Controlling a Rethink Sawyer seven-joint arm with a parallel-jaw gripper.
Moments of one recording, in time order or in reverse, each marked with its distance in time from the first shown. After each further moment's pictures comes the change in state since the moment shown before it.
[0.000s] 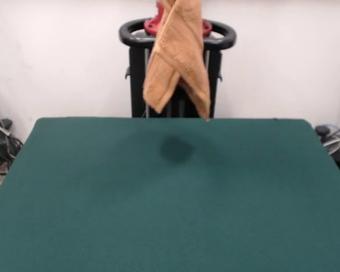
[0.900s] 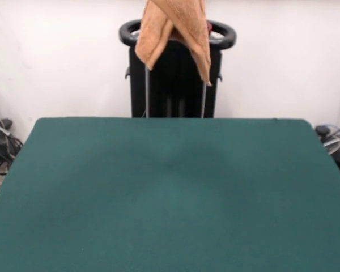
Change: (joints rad) arm -0.042 0.012 0.001 -0.340 0.000 0.342 0.000
